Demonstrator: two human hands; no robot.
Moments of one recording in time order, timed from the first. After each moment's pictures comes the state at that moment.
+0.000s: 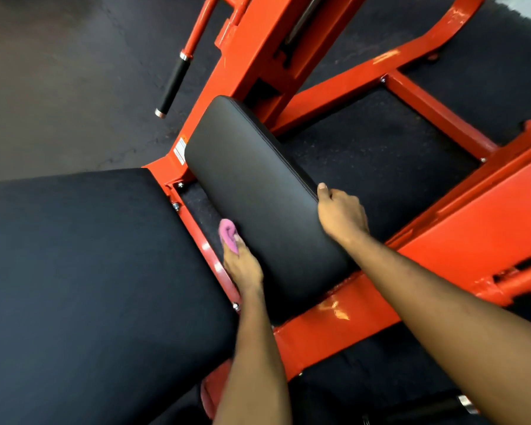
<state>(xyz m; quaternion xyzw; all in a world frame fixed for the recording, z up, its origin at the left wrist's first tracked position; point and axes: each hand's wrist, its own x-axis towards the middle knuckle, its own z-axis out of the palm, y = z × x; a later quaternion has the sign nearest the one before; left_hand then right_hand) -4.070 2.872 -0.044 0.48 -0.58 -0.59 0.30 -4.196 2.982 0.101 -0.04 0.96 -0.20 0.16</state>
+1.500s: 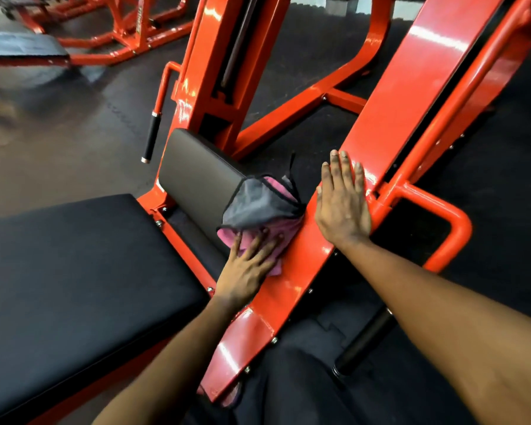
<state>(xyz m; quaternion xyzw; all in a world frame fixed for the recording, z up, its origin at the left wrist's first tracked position) -4.000 2.966 0.000 -0.15 -0.97 0.07 0.18 -4.153 3.163 0.080 -0.21 0.95 -0.06 -0.24</state>
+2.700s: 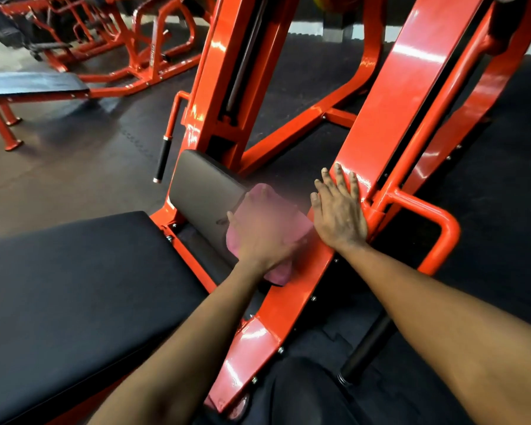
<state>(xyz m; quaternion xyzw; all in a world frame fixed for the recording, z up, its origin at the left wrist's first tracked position) -4.055 3.010 0.098 0.09 -0.99 0.00 0.06 -4.152 3.165 0.086 -0.23 0.93 -0.16 -0.24</state>
